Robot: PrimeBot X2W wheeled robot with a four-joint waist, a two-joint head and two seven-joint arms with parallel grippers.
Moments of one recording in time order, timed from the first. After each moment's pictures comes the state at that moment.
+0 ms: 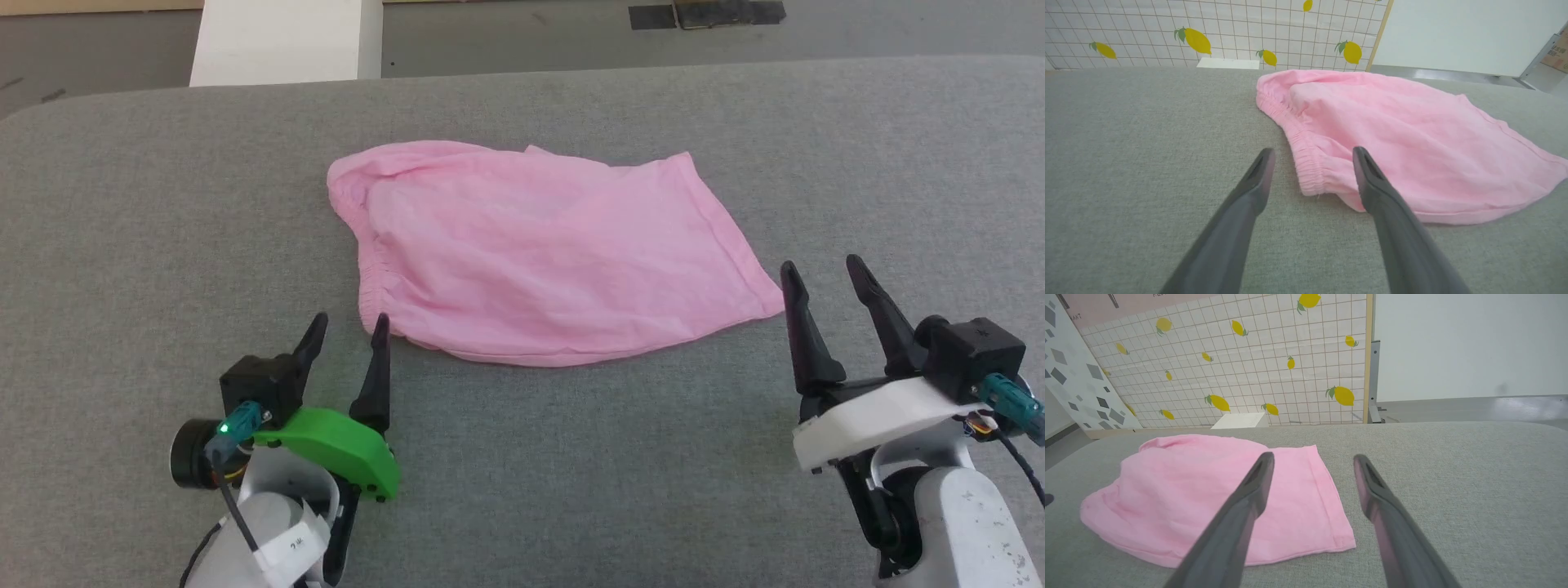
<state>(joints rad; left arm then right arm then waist) -0.20 0.25 -0.32 0.13 -0.42 0.11 -0.11 -0.16 -0.05 0.00 0.02 0.18 0.13 -0.03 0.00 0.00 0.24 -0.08</state>
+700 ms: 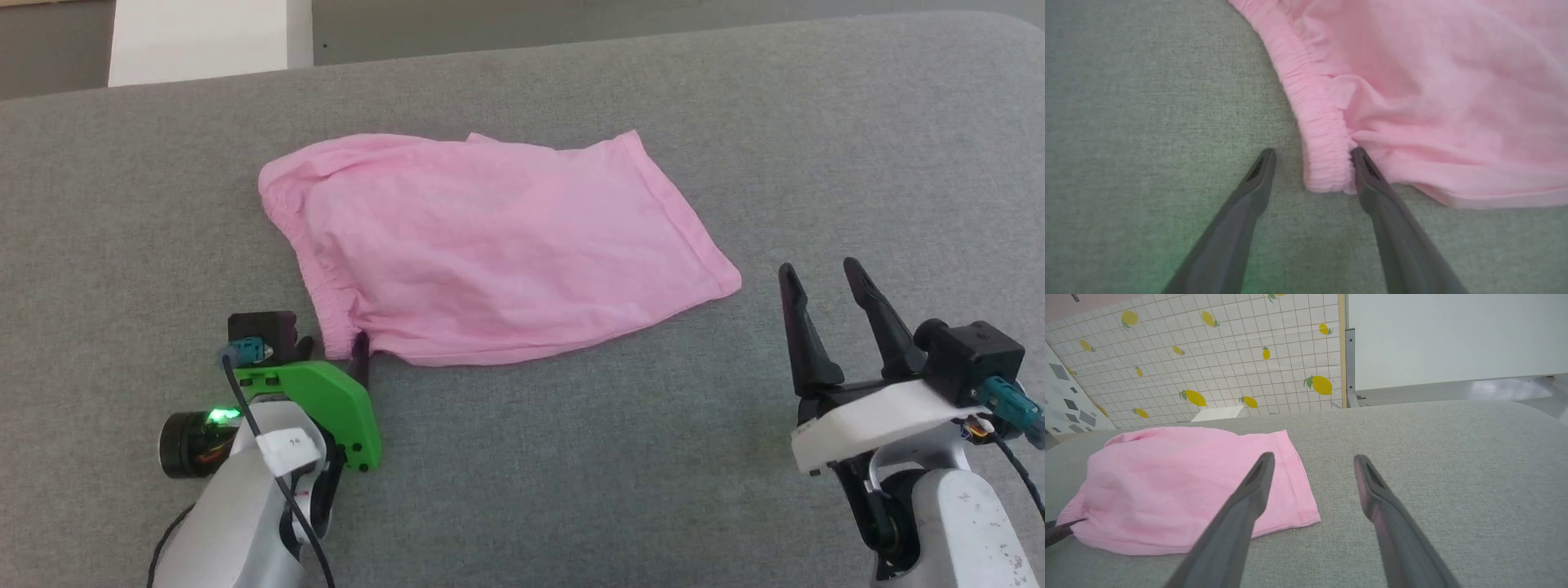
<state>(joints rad) -0.32 0.26 -0.33 0.32 -0.47 0.18 0.21 -0.16 -0.05 0.00 0.03 0.20 0.13 -0.04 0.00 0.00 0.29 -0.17</state>
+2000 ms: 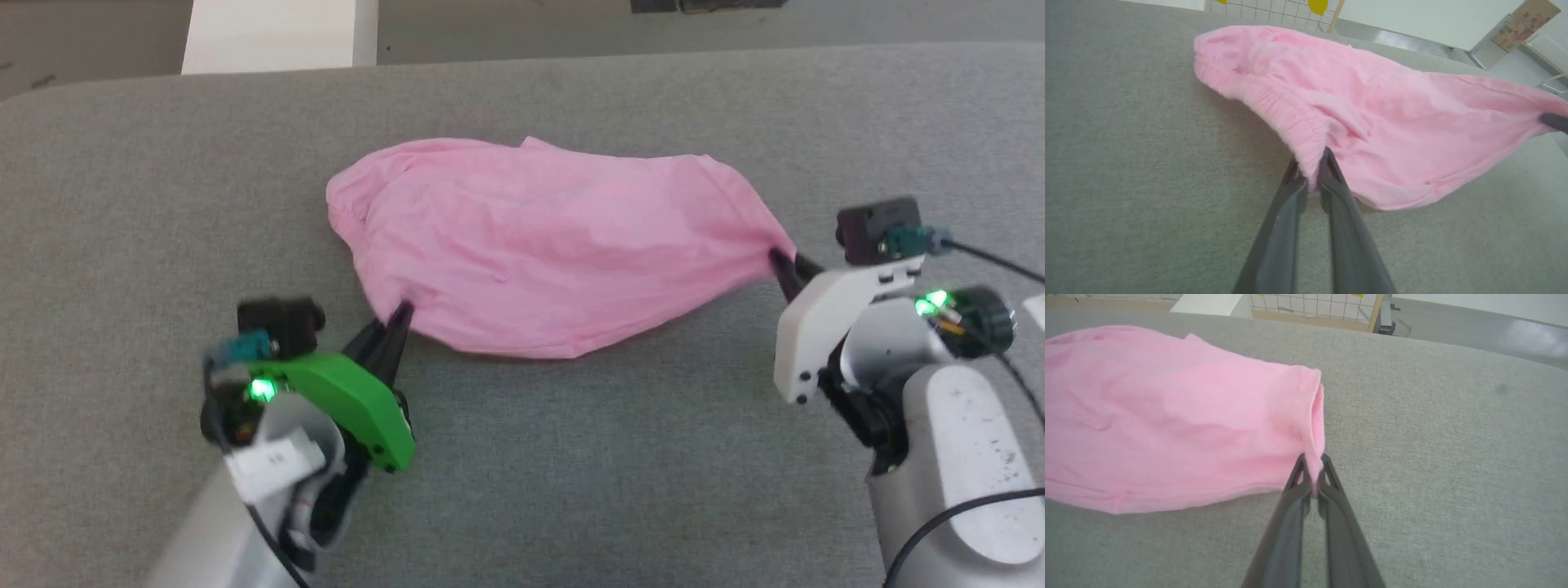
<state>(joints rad) -0.27 0.26 -0.34 0.07 -0.61 0.05 0.18 -0.39 -0.05 0.00 0.13 0.07 0.13 0.53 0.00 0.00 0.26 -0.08</state>
